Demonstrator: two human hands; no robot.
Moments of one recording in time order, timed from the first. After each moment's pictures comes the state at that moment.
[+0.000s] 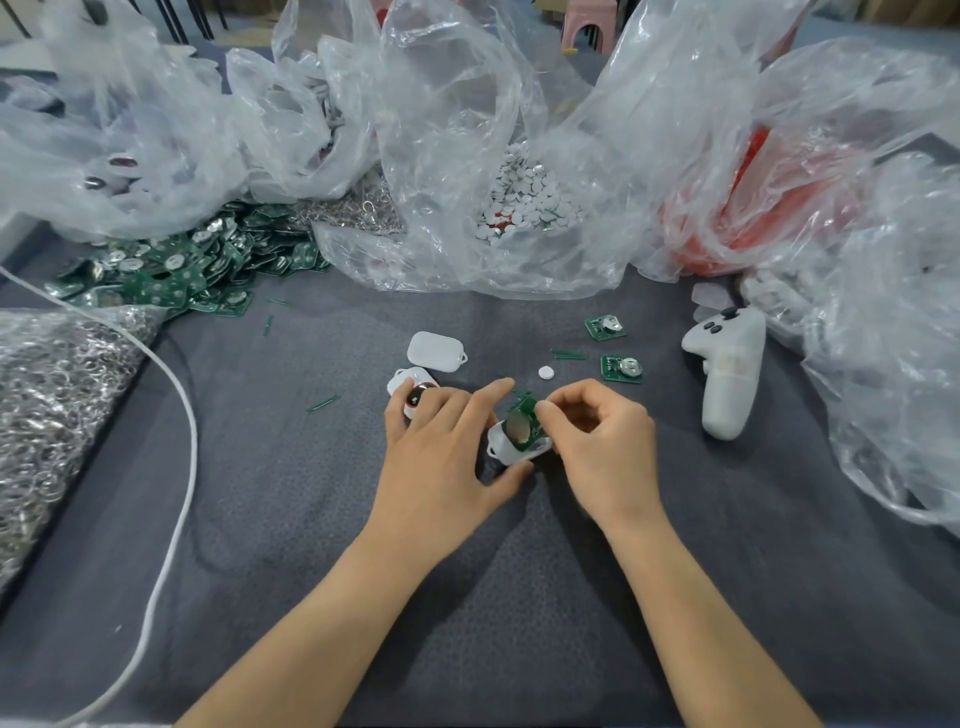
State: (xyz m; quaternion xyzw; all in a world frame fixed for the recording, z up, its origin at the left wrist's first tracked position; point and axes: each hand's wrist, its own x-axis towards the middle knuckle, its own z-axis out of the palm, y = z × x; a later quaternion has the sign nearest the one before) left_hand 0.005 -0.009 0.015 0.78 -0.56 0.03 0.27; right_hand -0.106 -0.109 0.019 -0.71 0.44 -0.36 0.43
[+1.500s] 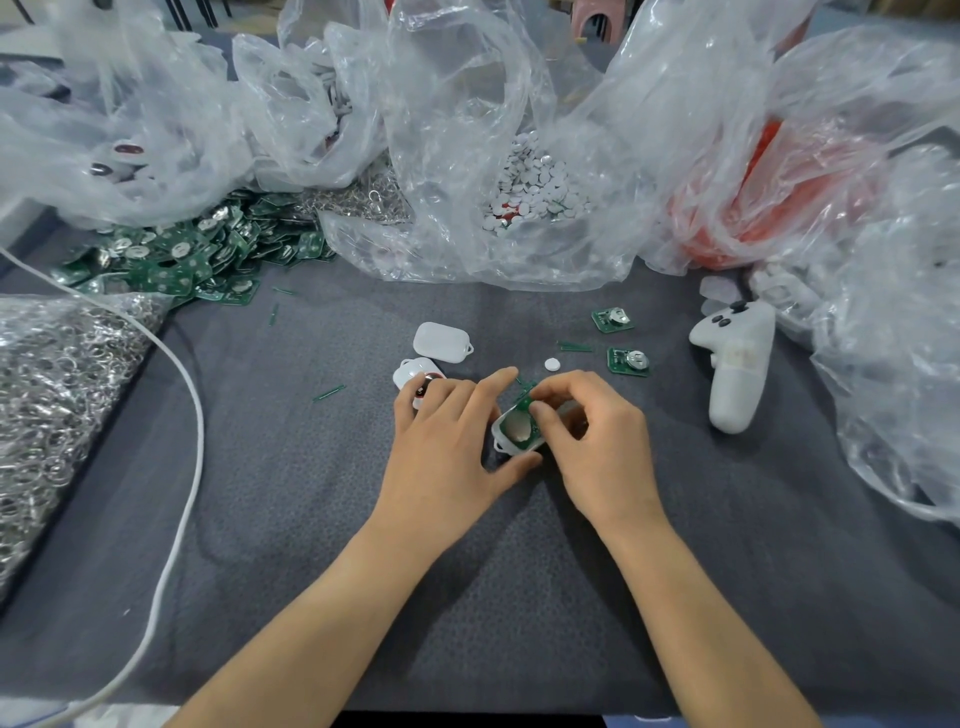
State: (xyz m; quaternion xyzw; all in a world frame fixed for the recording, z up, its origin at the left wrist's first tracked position) left_hand 0.007 -0.011 0.013 0.78 -0.56 0.03 0.28; right_hand -0.107 -0.105 0.016 -0.80 0.37 -0.34 0.34
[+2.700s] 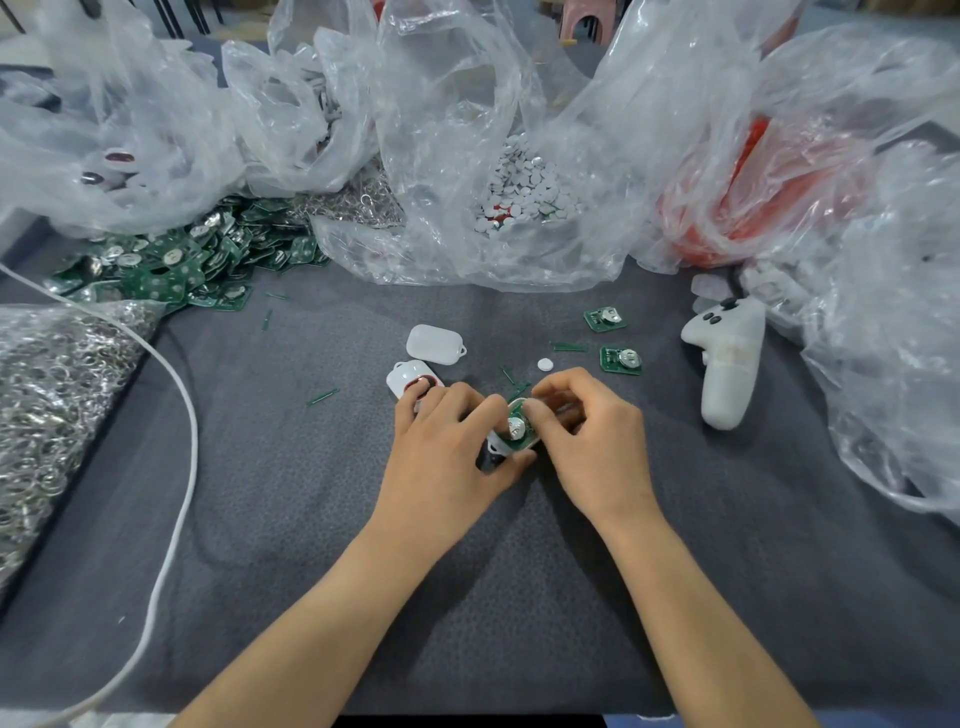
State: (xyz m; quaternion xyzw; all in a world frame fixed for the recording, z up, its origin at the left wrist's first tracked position) left_hand 0.003 -0.013 0.011 0.77 -0.56 0.05 0.30; right_hand -0.106 -0.109 0.013 -0.76 0.40 -0.34 0.39
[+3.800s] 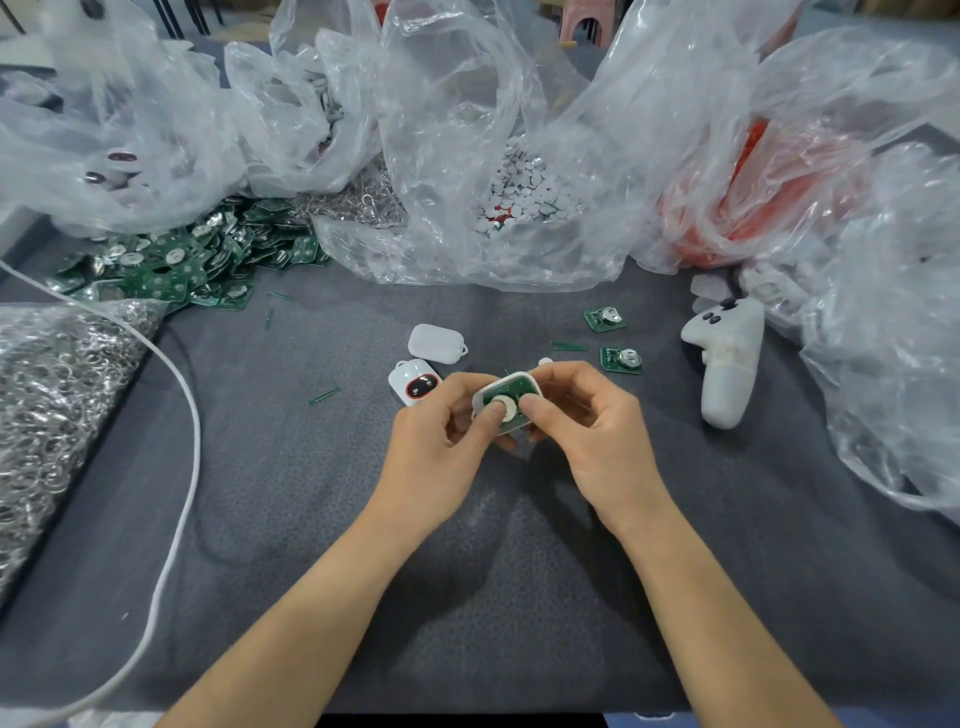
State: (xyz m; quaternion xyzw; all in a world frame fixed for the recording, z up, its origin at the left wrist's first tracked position) left_hand 0.007 -0.014 0.017 0.65 -0.42 -0.25 0.59; right_hand -0.110 -0.103 0.030 -0.64 0.27 -0.35 0.62
